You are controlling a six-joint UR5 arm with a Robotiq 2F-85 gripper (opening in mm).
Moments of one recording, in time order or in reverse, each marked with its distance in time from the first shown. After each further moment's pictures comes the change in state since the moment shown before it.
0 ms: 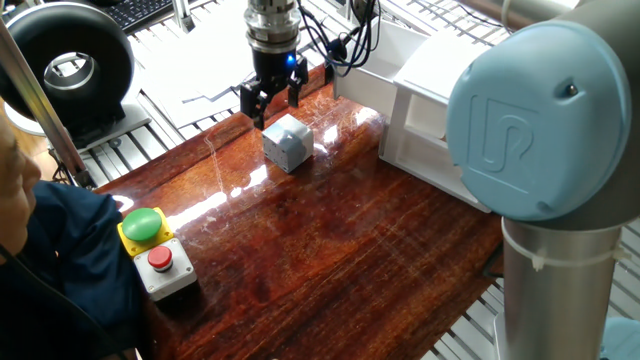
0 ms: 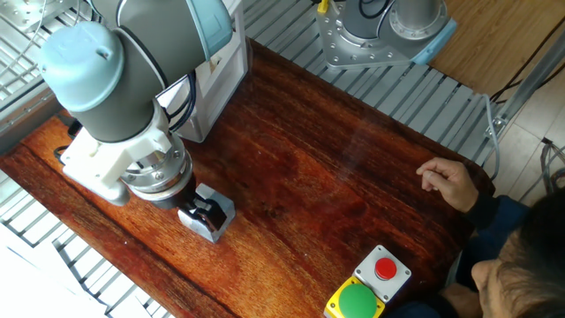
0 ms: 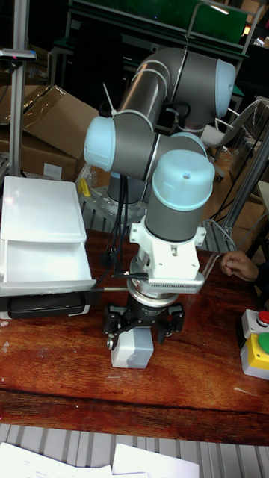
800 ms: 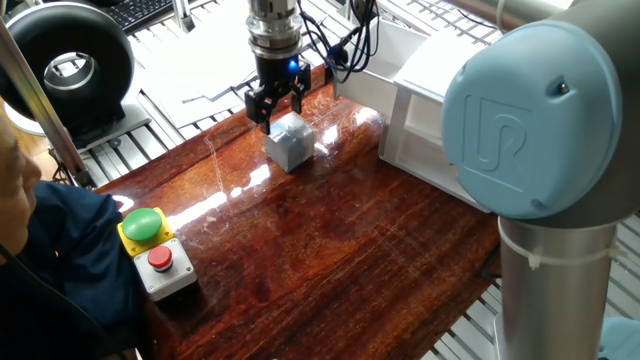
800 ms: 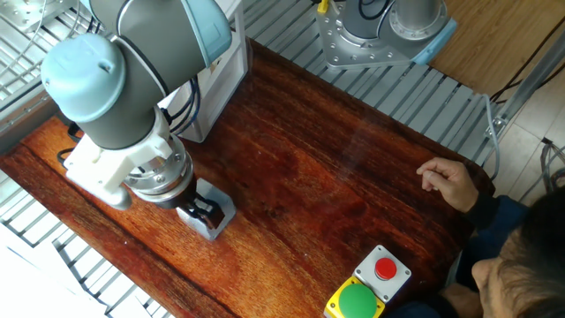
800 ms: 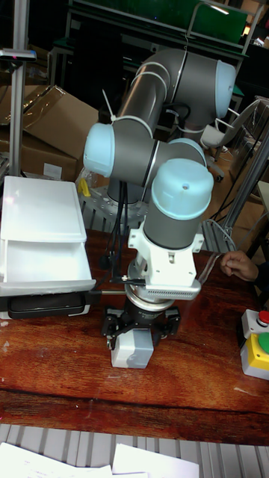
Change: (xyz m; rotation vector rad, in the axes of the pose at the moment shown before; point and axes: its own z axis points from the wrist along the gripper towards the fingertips) arm 0.004 -0.004 0.013 0.014 0.020 0.010
